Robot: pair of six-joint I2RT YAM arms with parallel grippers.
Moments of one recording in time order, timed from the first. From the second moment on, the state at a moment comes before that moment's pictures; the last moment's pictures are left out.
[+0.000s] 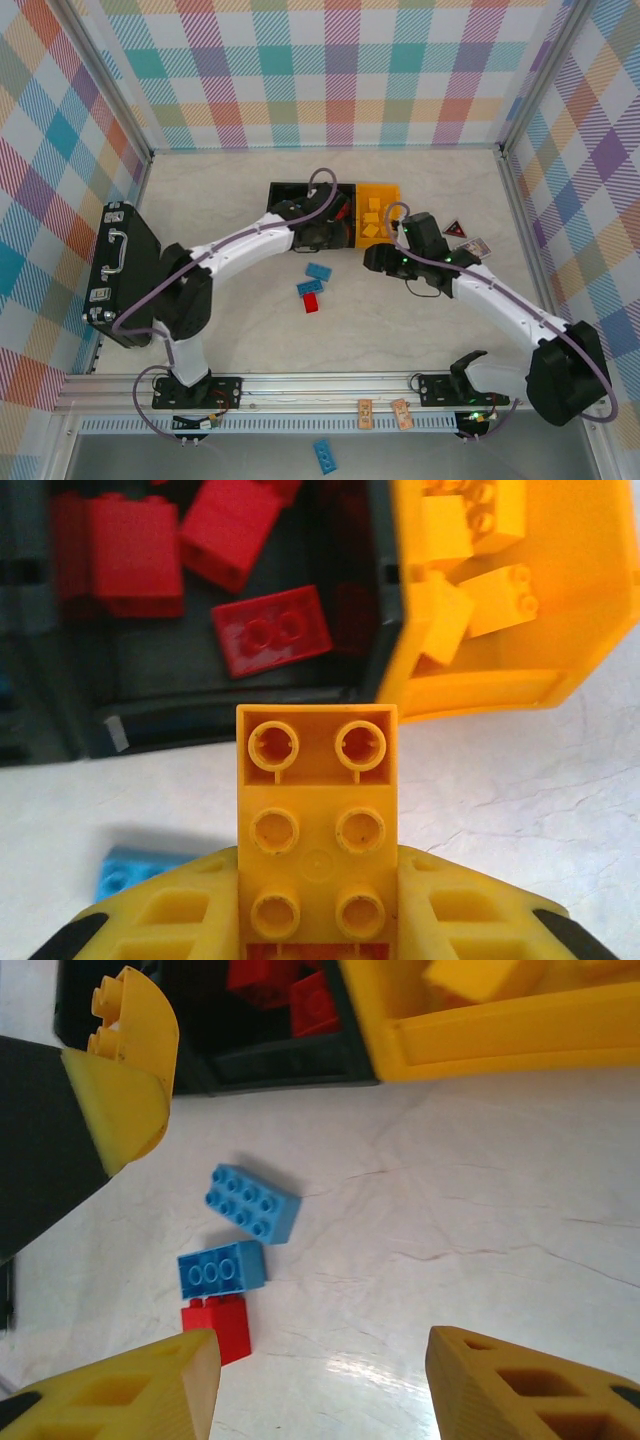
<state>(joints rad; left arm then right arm) -0.77 1.86 1.53 -0.66 -0.06 -0.68 0.48 1.18 0.78 -0.44 -0.26 0.65</state>
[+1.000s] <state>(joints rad) -0.80 2.53 2.41 -0.84 0.03 -0.73 0.31 1.01 0.64 -0.52 -0.24 0.68</state>
